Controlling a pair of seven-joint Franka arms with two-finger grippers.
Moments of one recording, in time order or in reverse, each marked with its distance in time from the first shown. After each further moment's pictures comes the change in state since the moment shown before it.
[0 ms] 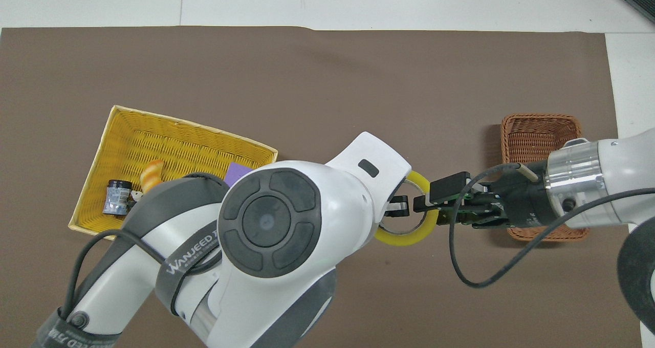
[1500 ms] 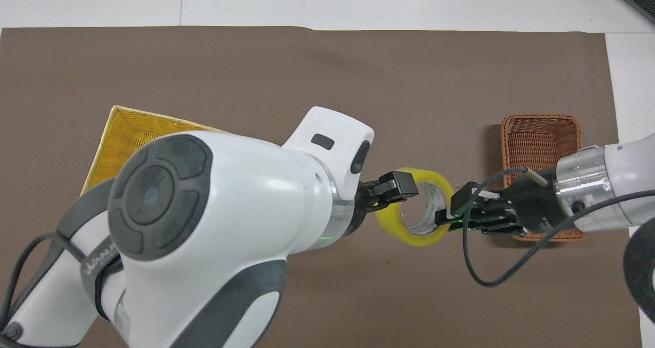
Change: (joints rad) left arm 0.124 -0.046 0.044 0.028 -0.249 -0.187 -0.180; right arm -0.205 -0.004 -0.022 0.018 -0.101 -0.184 -0.204
